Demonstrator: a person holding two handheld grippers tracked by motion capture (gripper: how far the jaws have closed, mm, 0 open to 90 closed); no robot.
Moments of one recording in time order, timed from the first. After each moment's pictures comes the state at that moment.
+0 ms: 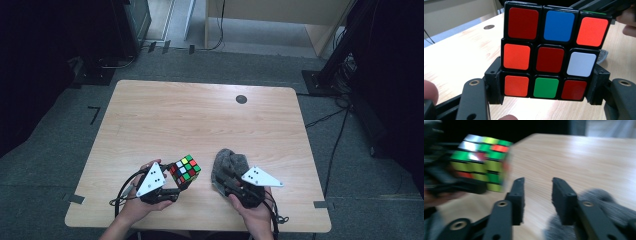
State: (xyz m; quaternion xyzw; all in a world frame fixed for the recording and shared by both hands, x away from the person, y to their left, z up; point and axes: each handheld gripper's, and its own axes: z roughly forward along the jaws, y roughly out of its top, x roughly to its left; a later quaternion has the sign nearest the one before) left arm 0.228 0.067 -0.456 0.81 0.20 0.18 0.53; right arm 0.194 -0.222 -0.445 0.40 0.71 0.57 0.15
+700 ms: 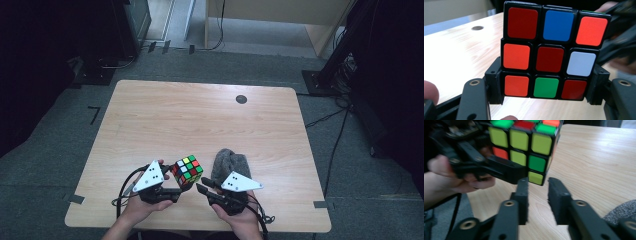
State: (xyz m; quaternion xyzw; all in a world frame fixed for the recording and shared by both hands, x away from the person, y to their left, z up) left arm 0.231 0.068 -0.449 0.80 0.22 0.13 0.55; right arm 0.190 -0.189 -0.451 0.35 0.75 0.56 0.10
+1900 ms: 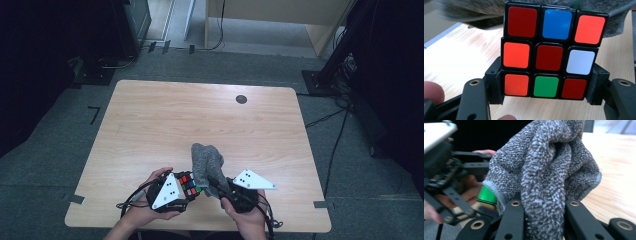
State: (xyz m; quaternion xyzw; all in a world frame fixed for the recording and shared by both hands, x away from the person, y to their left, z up) left arm 0.211 0.042 -0.460 0.85 0.13 0.20 0.47; right arm 0.186 -0.208 -0.435 0.42 0.71 0.55 0.14
